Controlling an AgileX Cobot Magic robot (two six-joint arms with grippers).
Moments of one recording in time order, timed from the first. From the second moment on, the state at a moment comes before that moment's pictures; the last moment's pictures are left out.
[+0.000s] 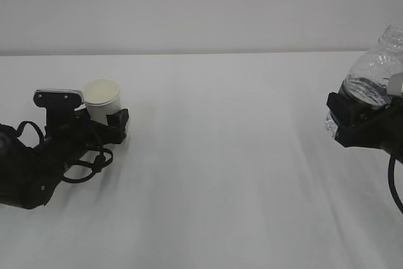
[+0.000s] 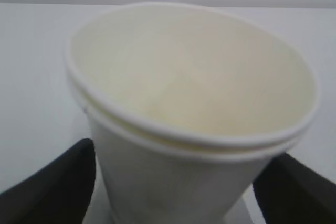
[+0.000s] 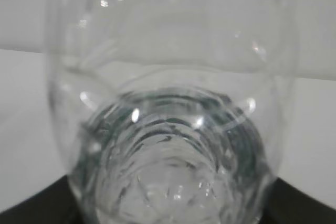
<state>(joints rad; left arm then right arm) -0.29 2.29 -0.82 -0.08 -1.14 -0.12 0.03 1.72 -0.36 -0.29 -1.12 0.06</state>
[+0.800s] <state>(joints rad) -0.27 2.32 -0.87 -0.07 -1.14 -0.13 0.03 1.72 -0.36 -0.29 -1.12 0.06</state>
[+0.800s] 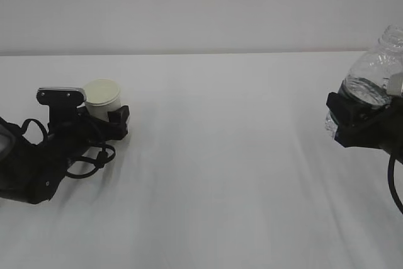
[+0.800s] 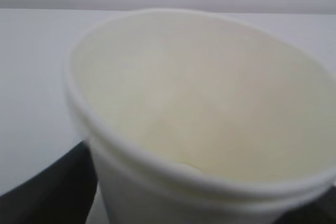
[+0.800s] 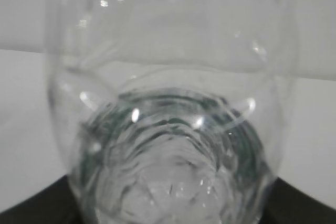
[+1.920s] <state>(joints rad) -0.27 2.32 -0.89 0.00 -1.14 -0.13 0.03 1.72 -0.36 -0.29 -1.12 0.07</state>
